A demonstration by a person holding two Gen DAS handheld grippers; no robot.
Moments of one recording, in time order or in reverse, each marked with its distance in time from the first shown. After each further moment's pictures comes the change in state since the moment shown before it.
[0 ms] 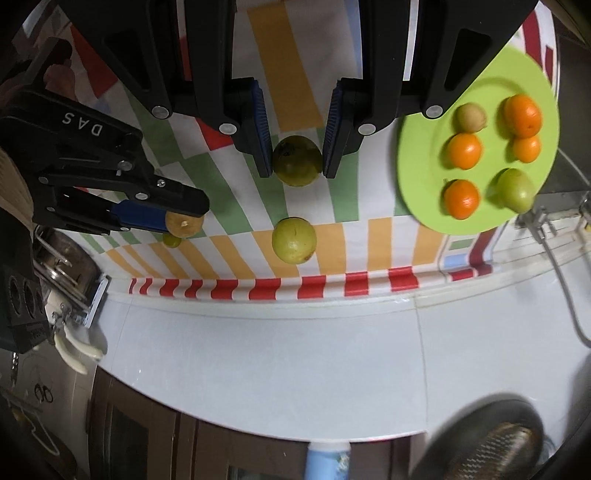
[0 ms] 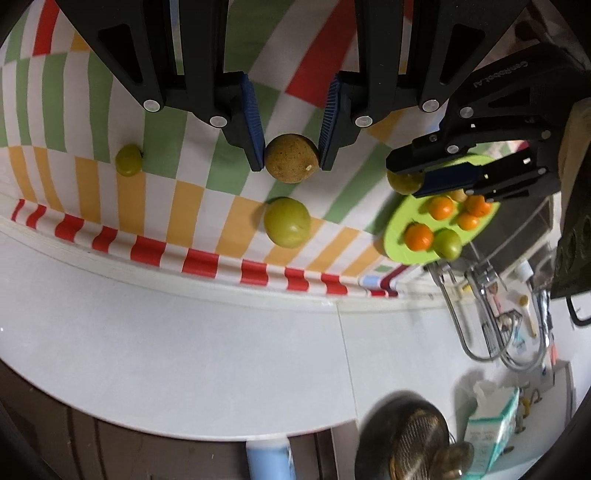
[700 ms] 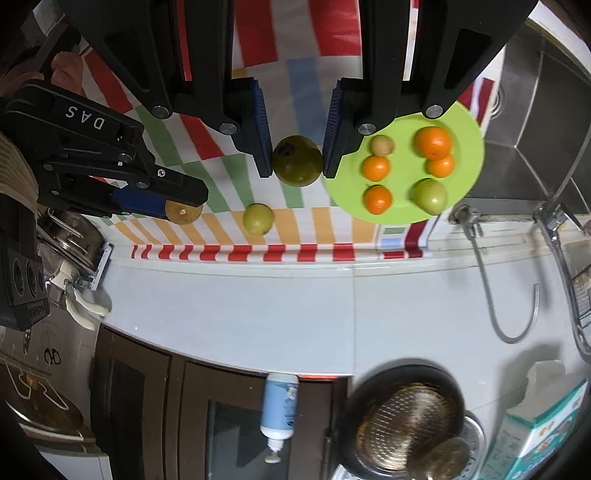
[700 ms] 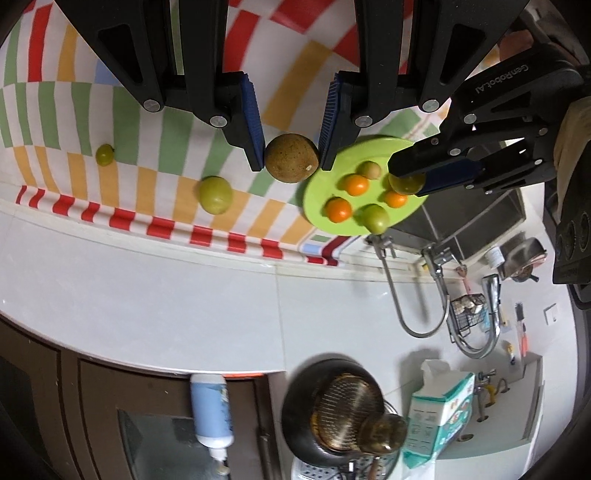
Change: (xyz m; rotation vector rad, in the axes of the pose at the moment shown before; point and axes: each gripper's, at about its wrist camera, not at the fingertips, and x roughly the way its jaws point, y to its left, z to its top) left arm -0.108 0.044 -0.026 -0.048 -0.137 0.053; right arm -0.061 0.091 0.003 -0.035 -0.107 0.046
